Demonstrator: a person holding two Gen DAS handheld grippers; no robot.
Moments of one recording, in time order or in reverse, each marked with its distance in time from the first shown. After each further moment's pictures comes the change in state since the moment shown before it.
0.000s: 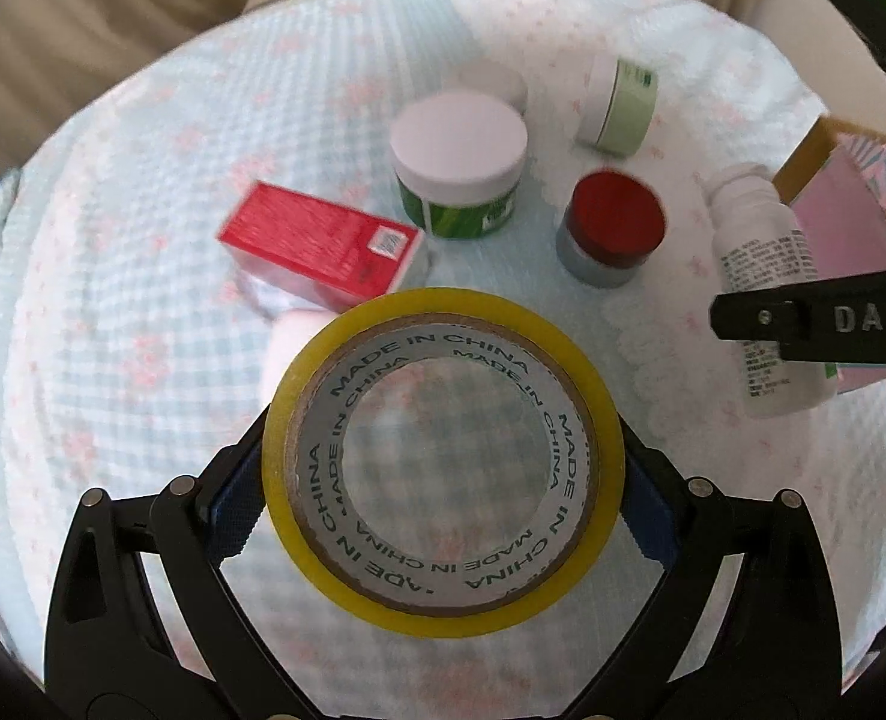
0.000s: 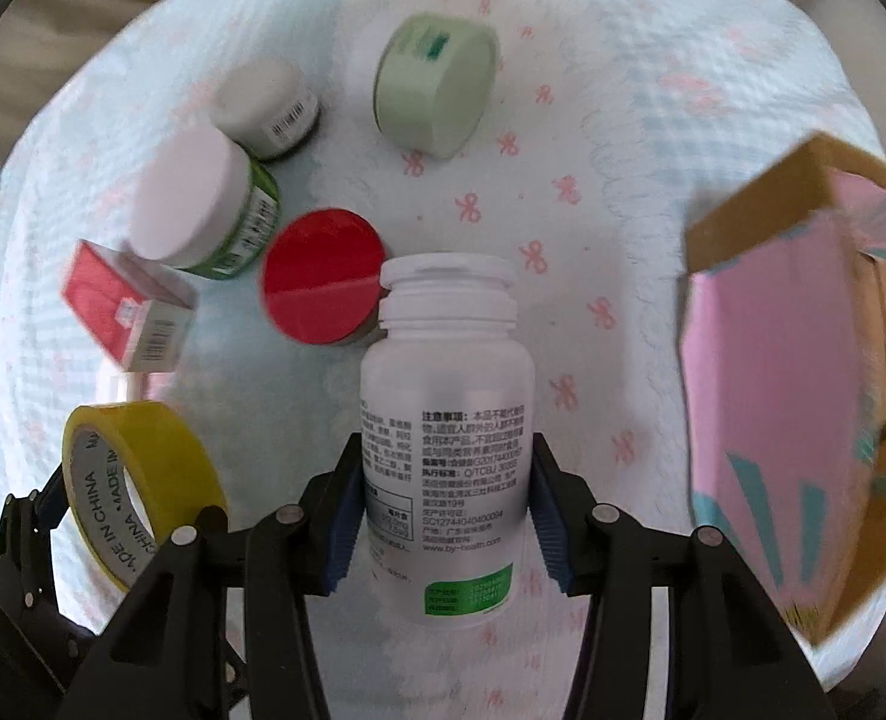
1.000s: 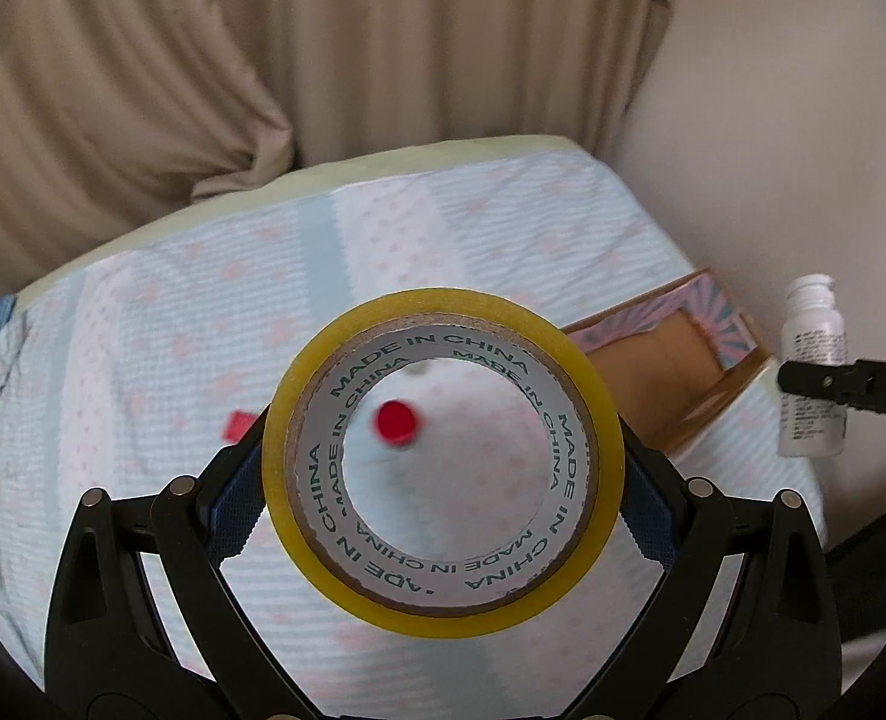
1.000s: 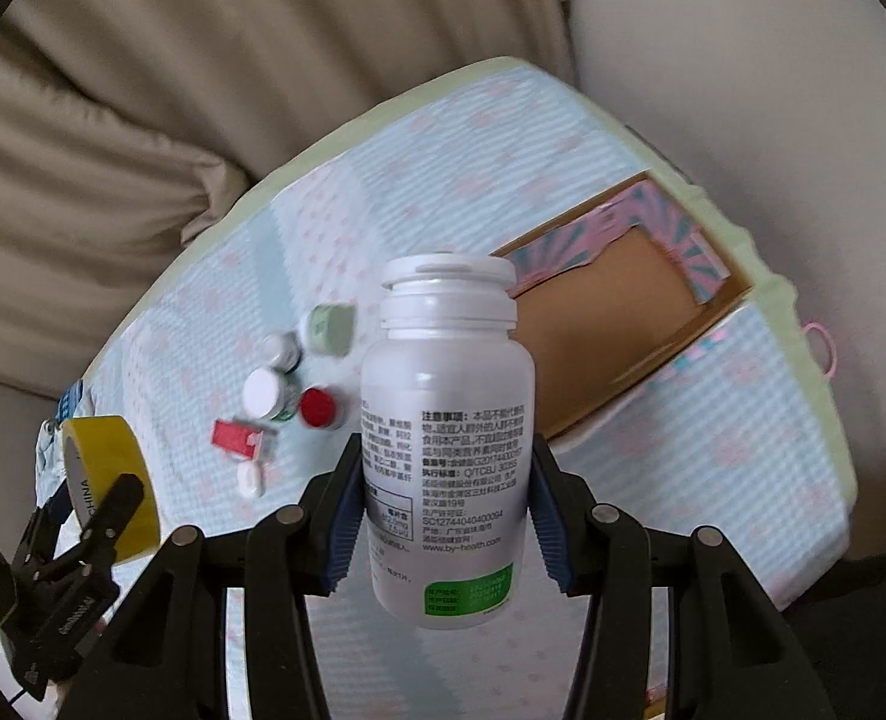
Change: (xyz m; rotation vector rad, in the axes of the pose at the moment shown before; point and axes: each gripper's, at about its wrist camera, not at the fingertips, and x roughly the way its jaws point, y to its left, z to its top) left arm -0.239 -0.126 0.085 0.080 -0.214 -0.143; right arm -0.266 -0.146 -0.090 0.361 -0.285 0.131
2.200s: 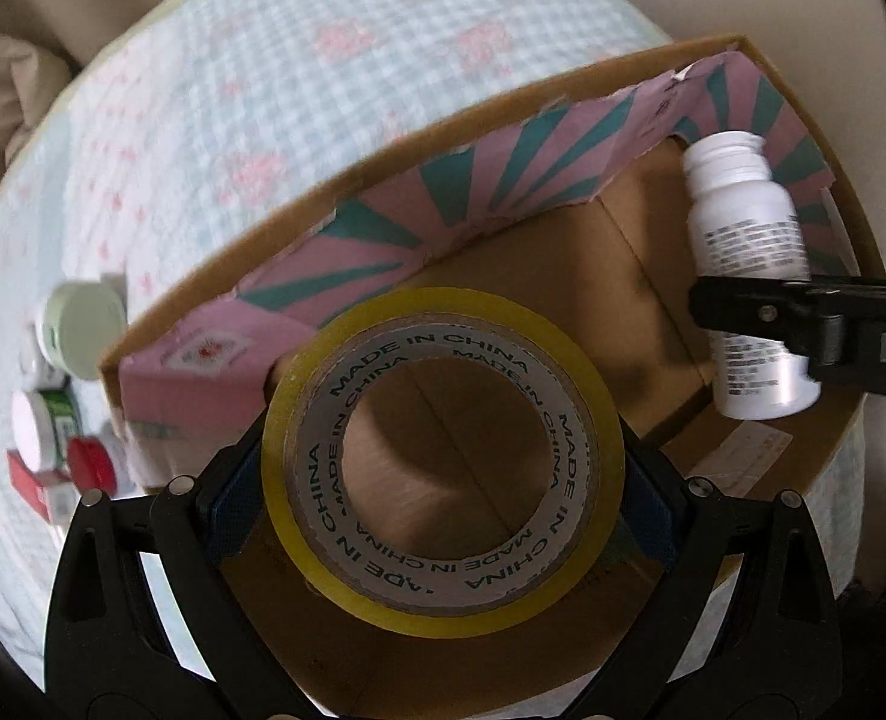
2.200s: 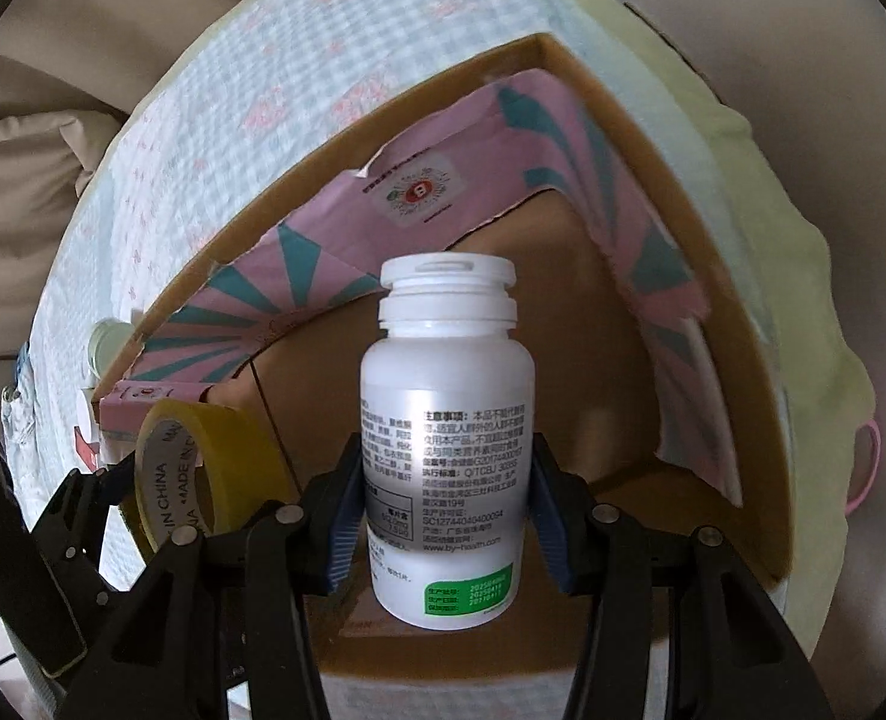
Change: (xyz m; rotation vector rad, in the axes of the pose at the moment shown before) left arm 0.302 -0.212 -0.004 0.175 0.441 0.009; right arm 0.222 -0.180 0.128 -0.067 0.318 0.020
